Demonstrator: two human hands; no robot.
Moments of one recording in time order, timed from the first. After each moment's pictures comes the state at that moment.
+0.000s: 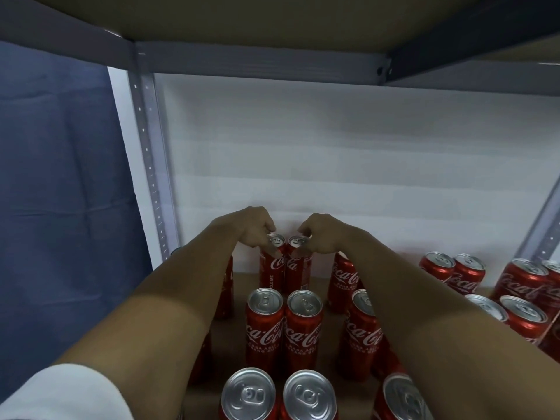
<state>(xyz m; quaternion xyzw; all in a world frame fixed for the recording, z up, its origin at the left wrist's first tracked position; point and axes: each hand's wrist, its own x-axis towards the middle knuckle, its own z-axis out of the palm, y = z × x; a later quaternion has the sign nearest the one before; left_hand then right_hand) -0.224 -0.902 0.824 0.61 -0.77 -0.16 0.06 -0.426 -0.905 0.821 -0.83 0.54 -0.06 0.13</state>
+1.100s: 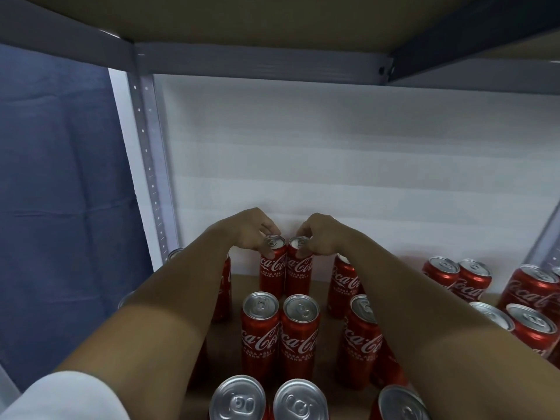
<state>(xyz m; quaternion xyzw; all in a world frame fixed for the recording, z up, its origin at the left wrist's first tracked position) -0.214 -0.916 0.808 0.59 -0.75 -0.26 0.16 -0.429 -0.918 0.817 -0.82 0.54 -0.09 0.17</state>
